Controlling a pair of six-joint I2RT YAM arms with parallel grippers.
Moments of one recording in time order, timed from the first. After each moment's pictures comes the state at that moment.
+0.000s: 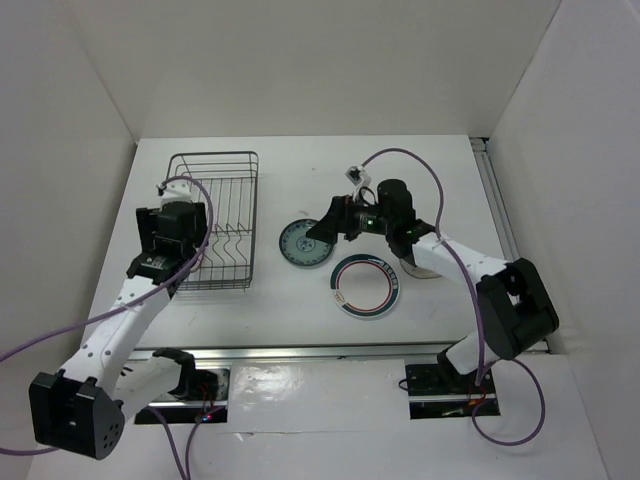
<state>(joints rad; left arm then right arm) -0.19 1.00 0.78 -0.33 -0.62 -0.05 0.48 1.49 0.87 0.33 -0.69 0.55</state>
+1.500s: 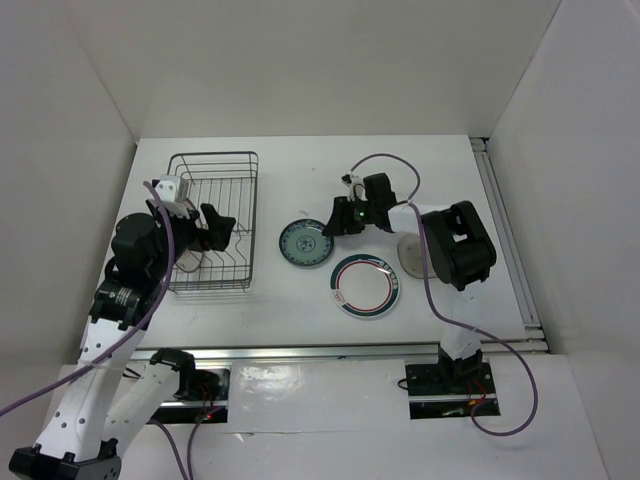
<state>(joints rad) -0.19 0.71 0.88 -0.36 0.14 -0.19 0.35 2.05 1.20 0.08 -0.63 0.28</state>
